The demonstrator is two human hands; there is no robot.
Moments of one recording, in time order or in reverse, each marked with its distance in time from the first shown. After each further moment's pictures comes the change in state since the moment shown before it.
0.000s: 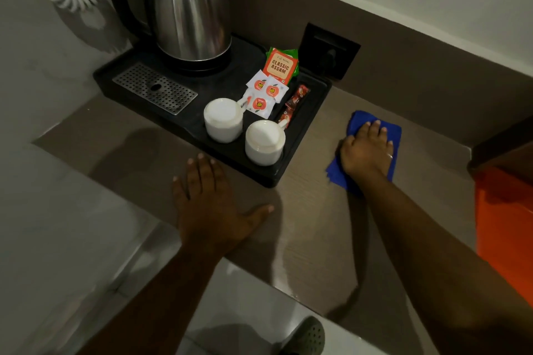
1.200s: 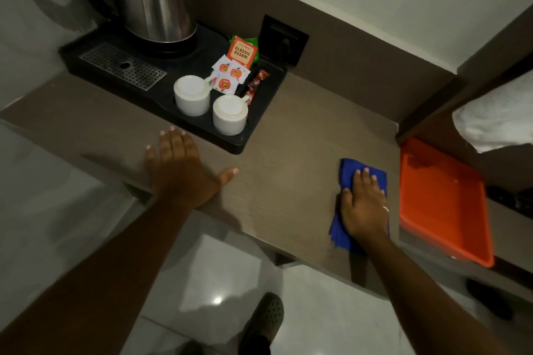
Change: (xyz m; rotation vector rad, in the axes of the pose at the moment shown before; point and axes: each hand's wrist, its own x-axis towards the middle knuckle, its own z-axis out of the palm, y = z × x) left_hand -0.005 0.002 -0.020 0.091 -0.012 0.014; right_hand -0.169 0.122 -0.012 0.030 0.010 0.010
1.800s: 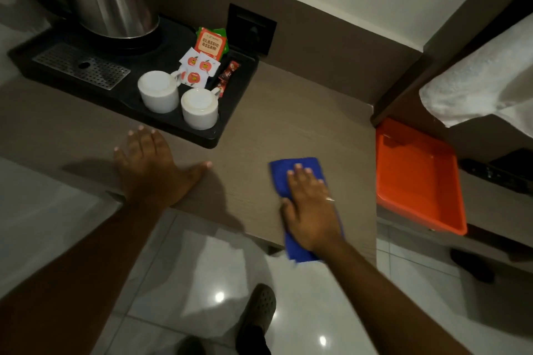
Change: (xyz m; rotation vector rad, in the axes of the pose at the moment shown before) left_hand -0.006 -0.001 0.009 -0.031 0.062 0.070; right_hand -0.051 -0.028 0.021 0.030 -0.065 -0.346
